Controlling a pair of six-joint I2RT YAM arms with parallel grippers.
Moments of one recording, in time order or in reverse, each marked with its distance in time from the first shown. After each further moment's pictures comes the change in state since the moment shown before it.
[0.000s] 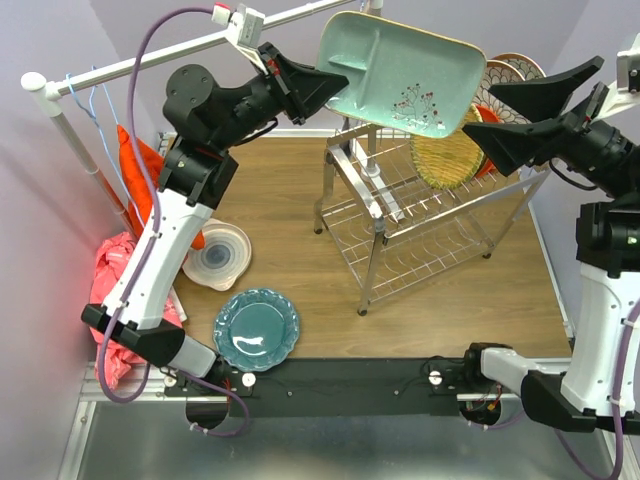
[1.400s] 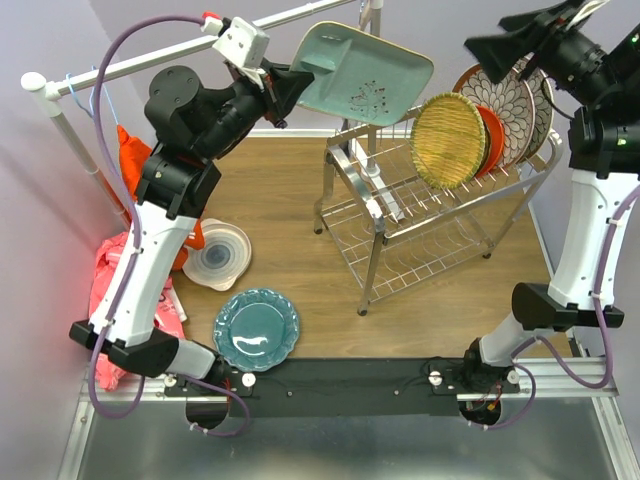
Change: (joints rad) left arm 0.010 -0.059 0.045 -0.224 -0.165 0.536; right arm 0.001 0.519 0.642 -0.407 0.139 -0.237
